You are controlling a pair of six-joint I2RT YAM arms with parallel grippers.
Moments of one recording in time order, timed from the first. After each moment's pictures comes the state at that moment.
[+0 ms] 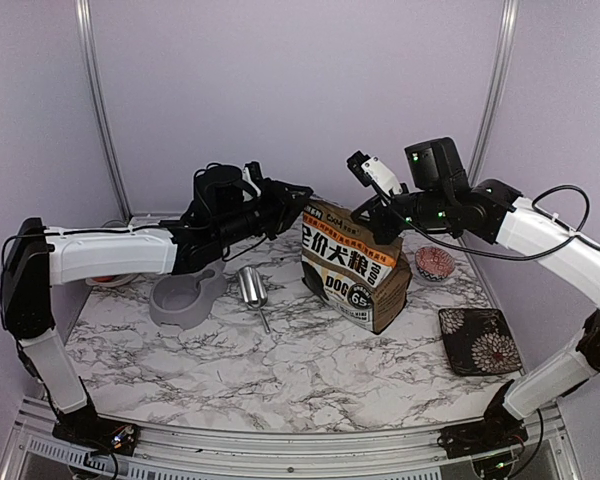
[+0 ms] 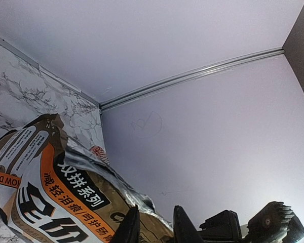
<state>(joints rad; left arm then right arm) -0.84 1.76 1.33 0.40 0.02 -1.23 0.71 1.40 1.42 -0.55 -0.06 -0.13</state>
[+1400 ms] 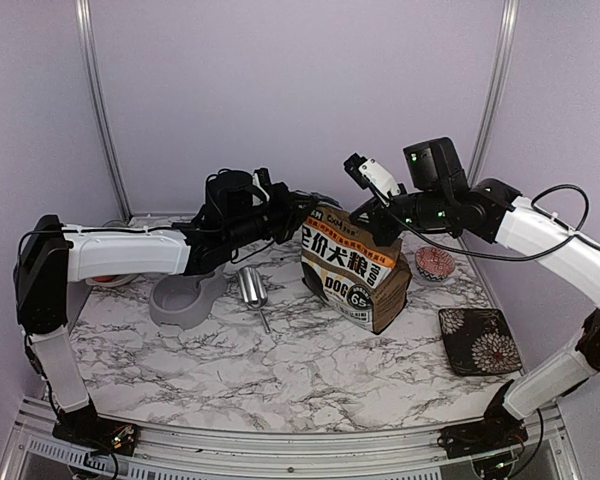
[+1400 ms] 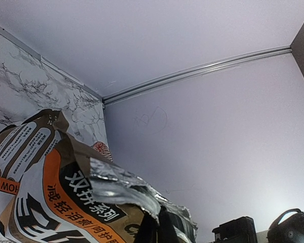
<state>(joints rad) -0.84 1.84 1.37 0.43 0.05 -1.25 0.72 1.41 1.42 -0.56 -0.09 -0.17</state>
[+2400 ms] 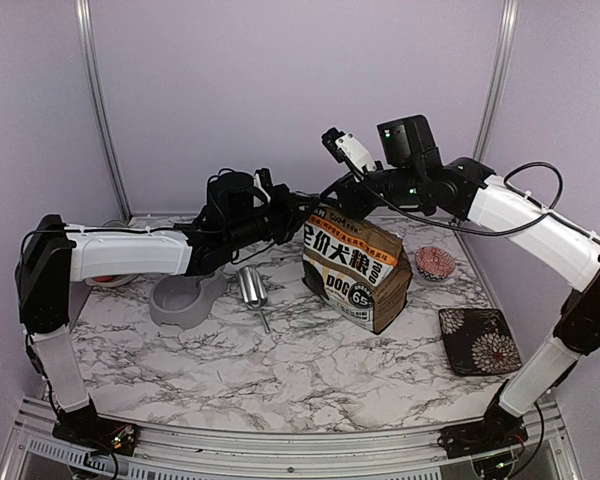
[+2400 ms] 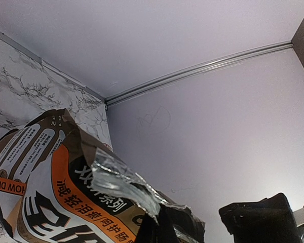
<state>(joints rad) -0.84 1.85 1.37 0.43 0.05 -1.21 0.75 1.58 1.65 -0.54 -0.03 -0.12</state>
